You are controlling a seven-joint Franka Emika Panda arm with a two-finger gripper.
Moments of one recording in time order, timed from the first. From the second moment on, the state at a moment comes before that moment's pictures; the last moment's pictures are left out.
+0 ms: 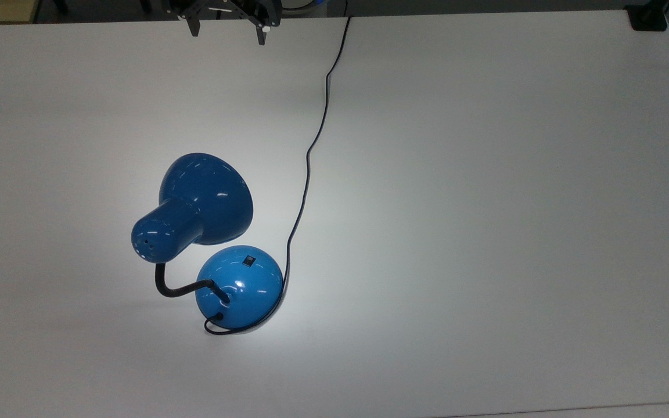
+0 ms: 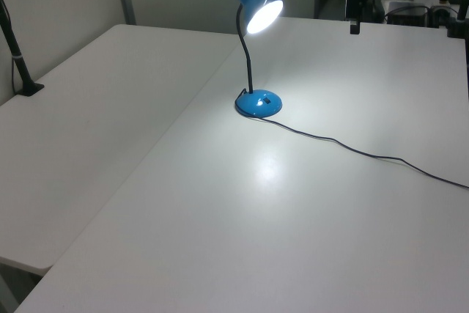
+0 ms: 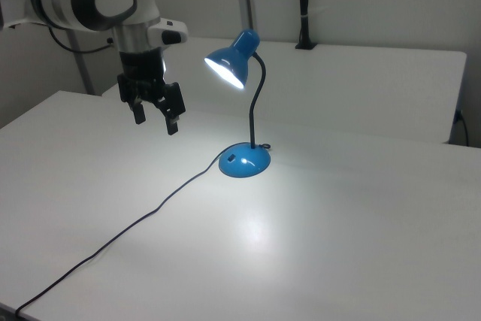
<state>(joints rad) 0.07 -0.01 -0.12 -1.71 -0.02 1.64 0.06</state>
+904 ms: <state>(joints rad) 0.07 0.01 -0.12 -1.71 -0.02 1.63 0.05</state>
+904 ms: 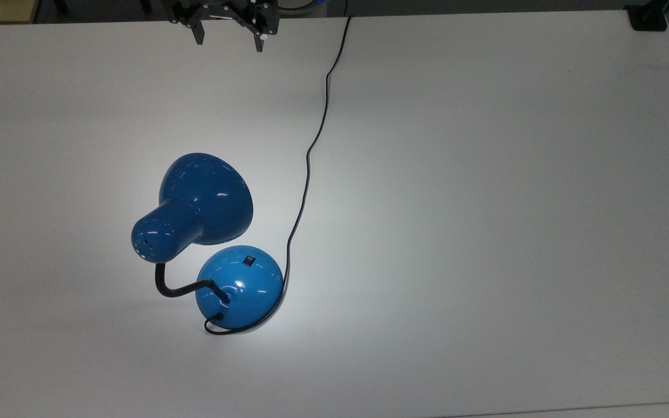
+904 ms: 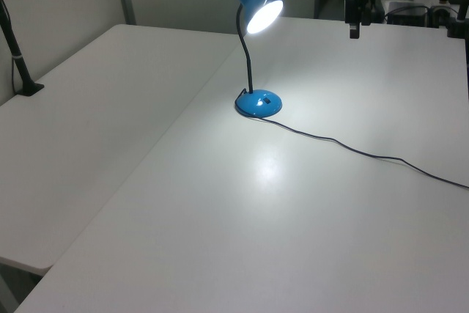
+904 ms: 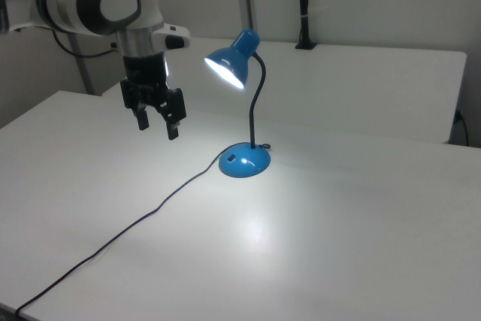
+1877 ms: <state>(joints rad) 0.07 0.03 -0.12 -1.91 0.04 2.22 0.06</state>
